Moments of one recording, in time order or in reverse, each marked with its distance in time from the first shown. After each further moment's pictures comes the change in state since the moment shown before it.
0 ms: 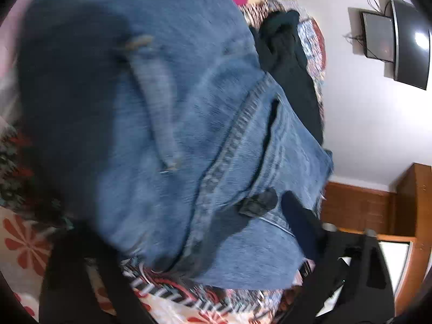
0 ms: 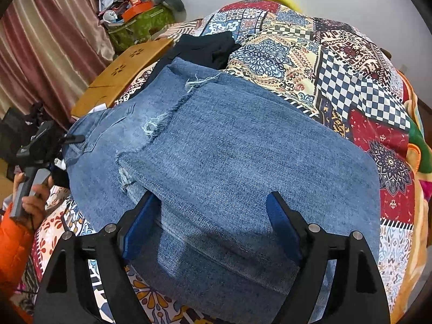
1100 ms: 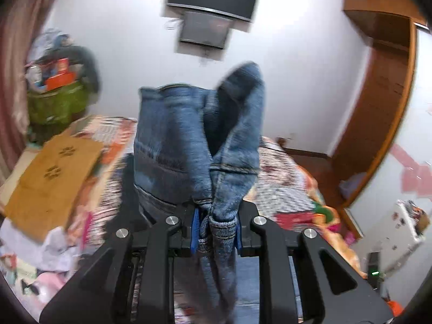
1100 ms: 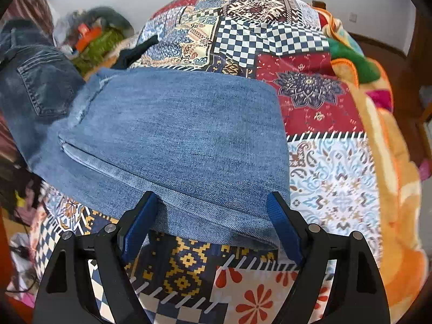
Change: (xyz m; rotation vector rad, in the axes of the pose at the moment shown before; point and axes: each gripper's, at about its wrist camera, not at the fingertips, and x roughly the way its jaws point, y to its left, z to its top) left arm -0.032 -0.348 -0.164 1.081 -0.526 0.162; right arm -0.051 -0.102 -0.080 0.282 -0.011 -0.047
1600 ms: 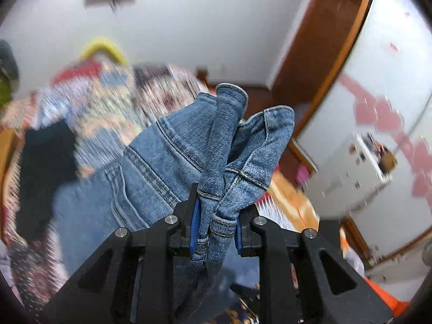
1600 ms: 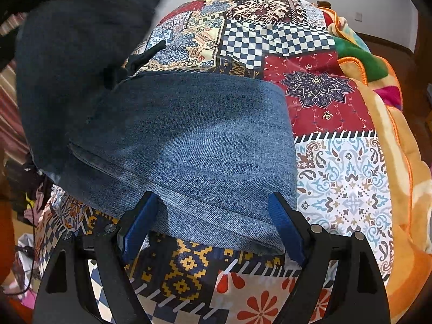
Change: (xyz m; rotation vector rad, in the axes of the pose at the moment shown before) left arm 0.112 -0.152 -0.071 0.167 0.382 -0.307; right arm 0.001 -0.005 -0.004 -0.004 -0.032 0.055
